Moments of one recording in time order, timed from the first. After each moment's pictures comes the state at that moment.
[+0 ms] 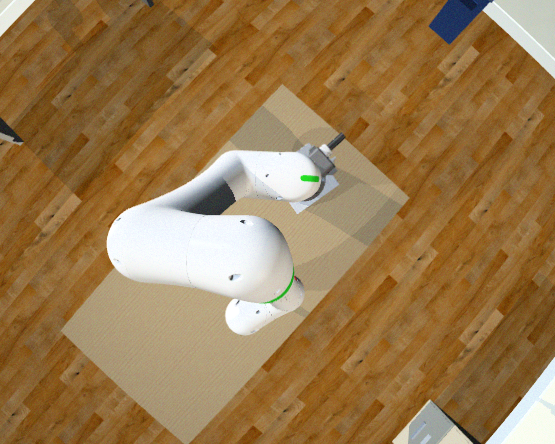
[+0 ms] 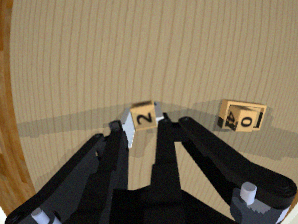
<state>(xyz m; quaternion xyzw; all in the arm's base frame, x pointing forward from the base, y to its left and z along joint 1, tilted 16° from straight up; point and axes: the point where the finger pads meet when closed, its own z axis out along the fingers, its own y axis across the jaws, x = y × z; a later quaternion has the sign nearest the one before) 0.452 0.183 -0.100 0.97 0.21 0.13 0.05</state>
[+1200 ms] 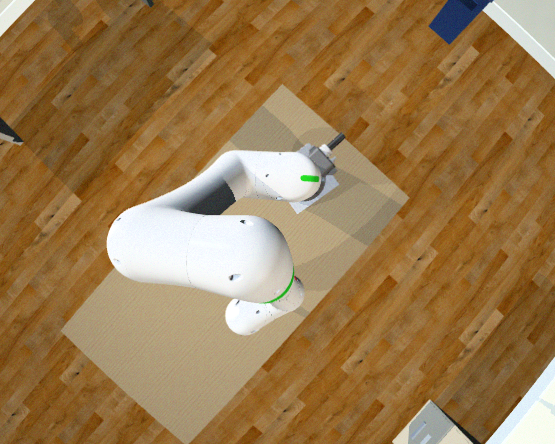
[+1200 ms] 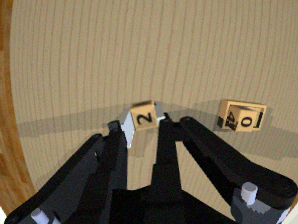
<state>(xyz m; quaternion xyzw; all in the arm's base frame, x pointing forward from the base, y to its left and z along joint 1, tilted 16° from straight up) 0.452 0.183 -0.100 0.97 0.21 0.13 0.05</state>
